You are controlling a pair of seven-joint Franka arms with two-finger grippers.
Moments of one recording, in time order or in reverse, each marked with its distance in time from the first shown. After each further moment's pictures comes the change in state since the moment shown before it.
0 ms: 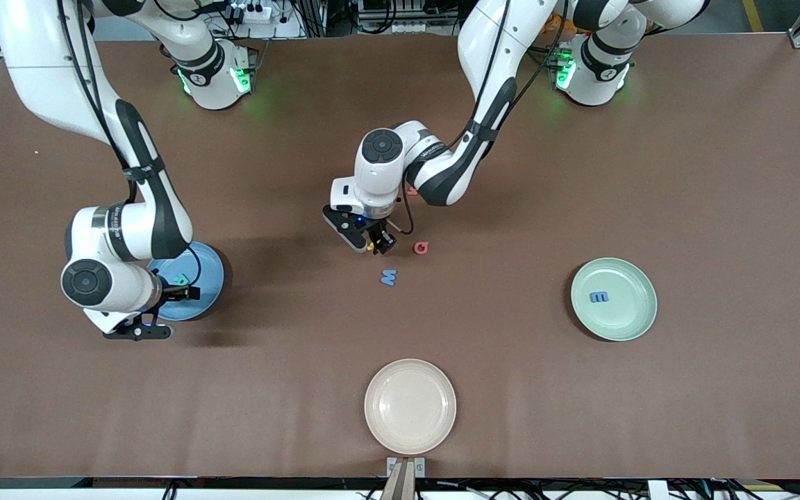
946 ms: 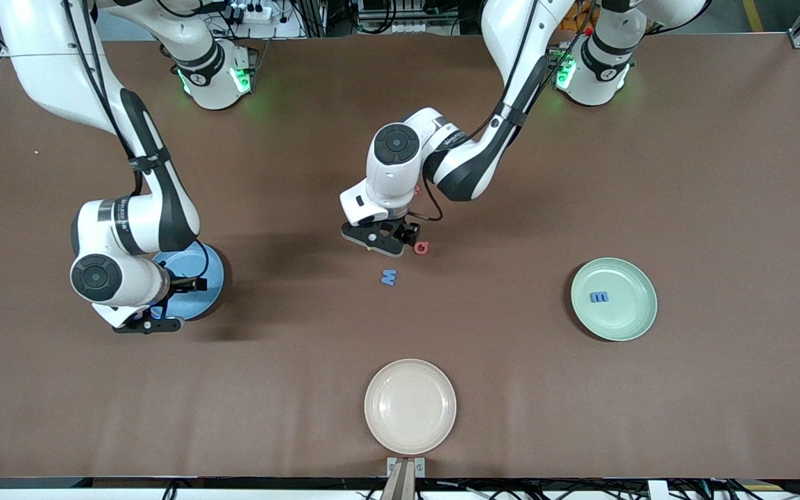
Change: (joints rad) left arm 0.052 -0.119 0.014 -0.003 -0.050 -0.186 -0.247; right arm 0.036 -0.057 0.008 -0.003 -0.001 -0.080 -0.002
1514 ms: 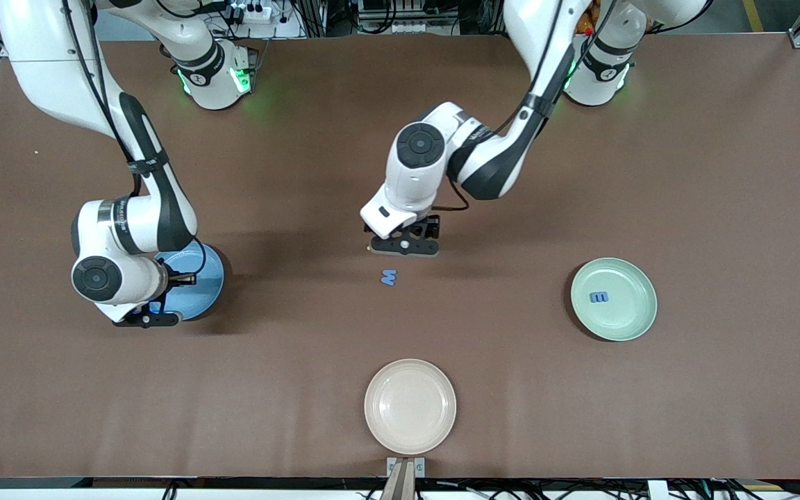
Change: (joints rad) left arm 0.032 -0.064 0.005 -0.023 -0.023 -0.078 -0.379; right arm -0.010 0.004 -0.018 -0.056 0.000 -0.008 0.000
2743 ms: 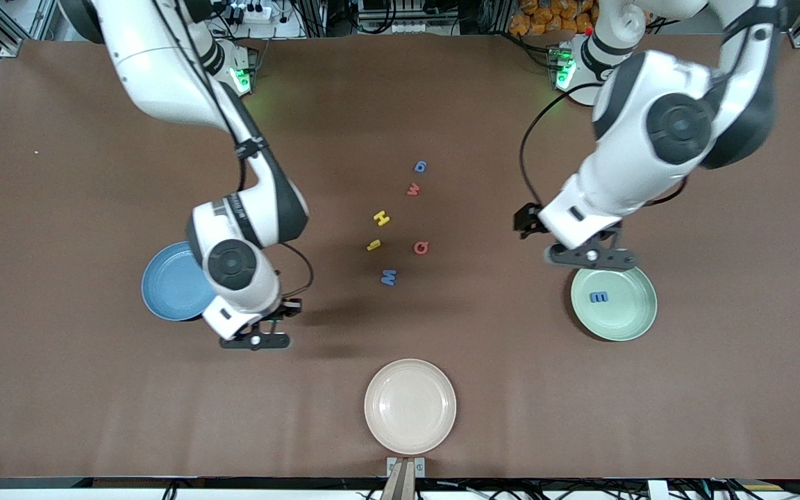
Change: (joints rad) left arm 0.264 -0.348 0.113 -0.072 0.000 -0.378 0.399; right arm 0.293 0.130 -0.017 0.357 0.070 -0.002 0.230
